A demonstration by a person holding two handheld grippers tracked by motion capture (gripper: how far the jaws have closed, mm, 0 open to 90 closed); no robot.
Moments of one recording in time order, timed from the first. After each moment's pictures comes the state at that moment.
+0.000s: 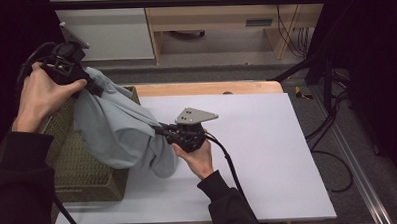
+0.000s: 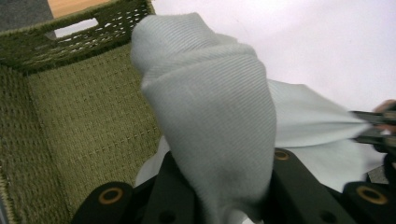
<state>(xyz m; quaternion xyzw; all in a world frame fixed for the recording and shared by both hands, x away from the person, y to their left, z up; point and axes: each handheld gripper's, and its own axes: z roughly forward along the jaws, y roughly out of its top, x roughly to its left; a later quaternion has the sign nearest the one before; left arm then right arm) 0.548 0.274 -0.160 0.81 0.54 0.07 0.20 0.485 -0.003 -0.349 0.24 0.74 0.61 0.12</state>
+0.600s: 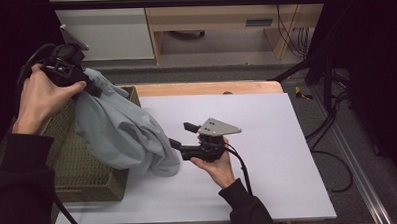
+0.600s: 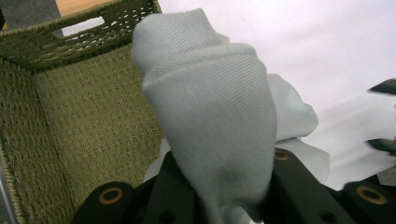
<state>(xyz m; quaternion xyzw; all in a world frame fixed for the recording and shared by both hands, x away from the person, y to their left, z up) 0.547 0.277 -0.163 0.81 0.55 0.08 0.19 0.465 -0.057 -0.366 0.27 0.72 0.62 0.16</state>
